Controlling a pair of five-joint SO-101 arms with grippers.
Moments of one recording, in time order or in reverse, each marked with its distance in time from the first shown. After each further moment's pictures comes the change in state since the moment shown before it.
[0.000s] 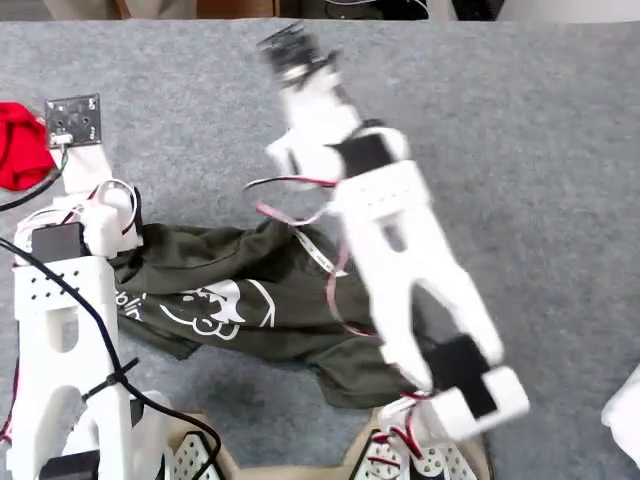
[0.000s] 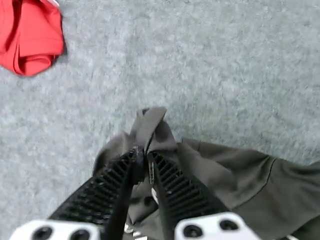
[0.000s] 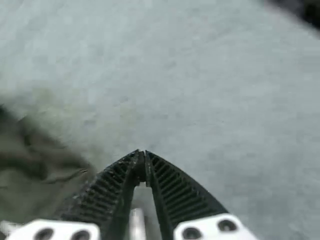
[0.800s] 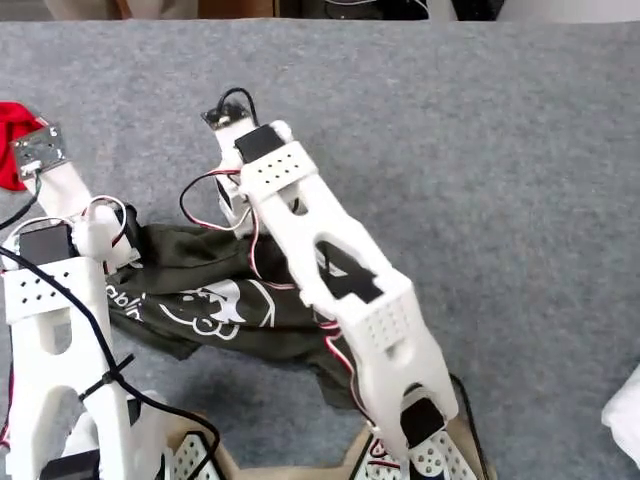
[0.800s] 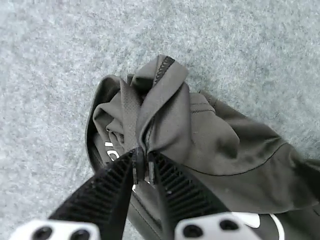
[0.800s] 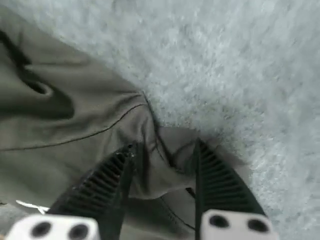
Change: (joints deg) left arm -3.2 0.0 0.4 11.5 15.6; right arm -8.6 41.4 -37.3 33.0 -17.5
